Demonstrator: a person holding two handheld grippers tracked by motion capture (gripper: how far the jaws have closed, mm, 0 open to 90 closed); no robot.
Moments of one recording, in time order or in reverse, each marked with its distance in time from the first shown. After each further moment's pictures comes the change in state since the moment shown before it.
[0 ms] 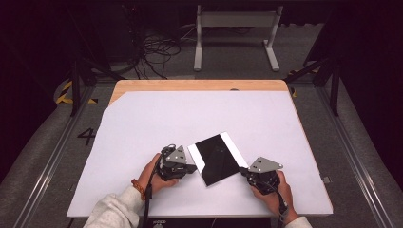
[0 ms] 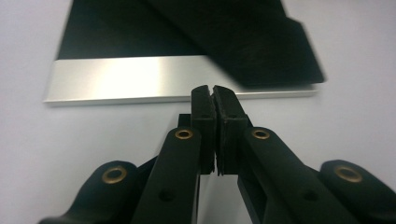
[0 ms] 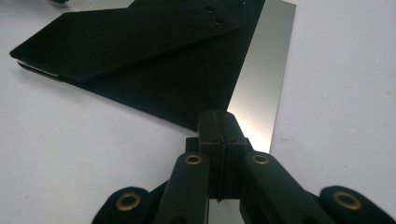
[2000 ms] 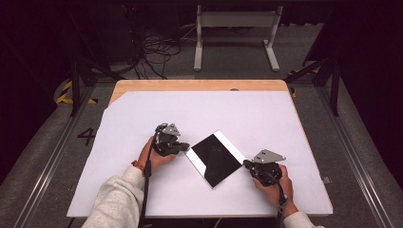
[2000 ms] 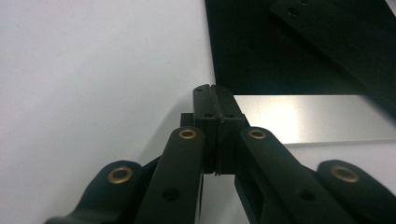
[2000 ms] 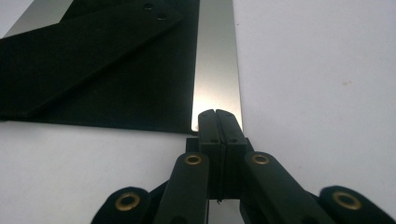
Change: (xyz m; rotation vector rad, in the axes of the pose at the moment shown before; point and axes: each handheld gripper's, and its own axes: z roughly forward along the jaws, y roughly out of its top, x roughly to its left) left arm 0.064 0.005 0.003 -0.001 0.060 -0.190; right arm -0.023 0.005 0.009 0.012 -0.058 0.088
